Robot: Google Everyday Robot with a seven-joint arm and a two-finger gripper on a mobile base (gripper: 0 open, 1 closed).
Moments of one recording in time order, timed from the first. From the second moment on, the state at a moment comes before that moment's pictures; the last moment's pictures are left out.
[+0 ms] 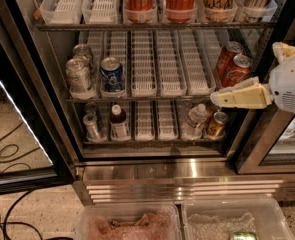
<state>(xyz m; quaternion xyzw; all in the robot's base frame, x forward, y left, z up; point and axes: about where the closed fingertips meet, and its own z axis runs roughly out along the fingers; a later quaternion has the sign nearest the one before) 0.504 -0.206 0.971 -0.32 0.77 0.01 0.55</state>
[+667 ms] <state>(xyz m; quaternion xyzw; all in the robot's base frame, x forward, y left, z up) 0.529 -0.217 0.975 -0.29 0.75 -0.03 0.59</state>
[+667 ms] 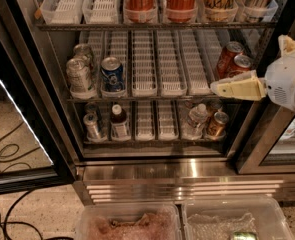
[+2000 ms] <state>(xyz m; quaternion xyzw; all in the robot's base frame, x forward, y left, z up) 0.562 -0.217 1.002 -0.20 0.72 -0.07 0.66</state>
